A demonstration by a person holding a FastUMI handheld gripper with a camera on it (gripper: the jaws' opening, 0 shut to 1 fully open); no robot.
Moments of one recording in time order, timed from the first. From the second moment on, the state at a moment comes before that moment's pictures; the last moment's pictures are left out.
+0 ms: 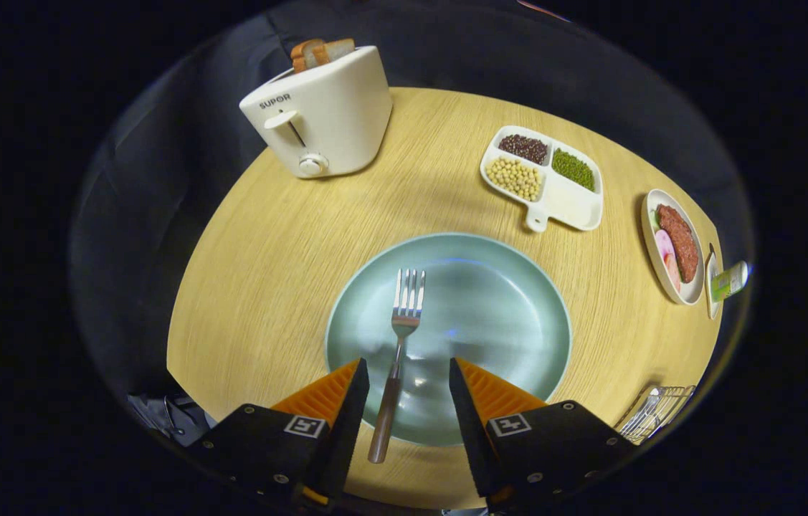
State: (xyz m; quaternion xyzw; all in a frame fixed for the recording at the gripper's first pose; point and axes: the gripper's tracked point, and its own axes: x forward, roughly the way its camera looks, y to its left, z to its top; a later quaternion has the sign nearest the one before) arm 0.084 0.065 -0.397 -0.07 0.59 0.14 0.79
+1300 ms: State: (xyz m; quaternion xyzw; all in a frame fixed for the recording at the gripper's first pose) arm 0.071 -0.007 -0.334 0.03 0.53 0.06 0.84
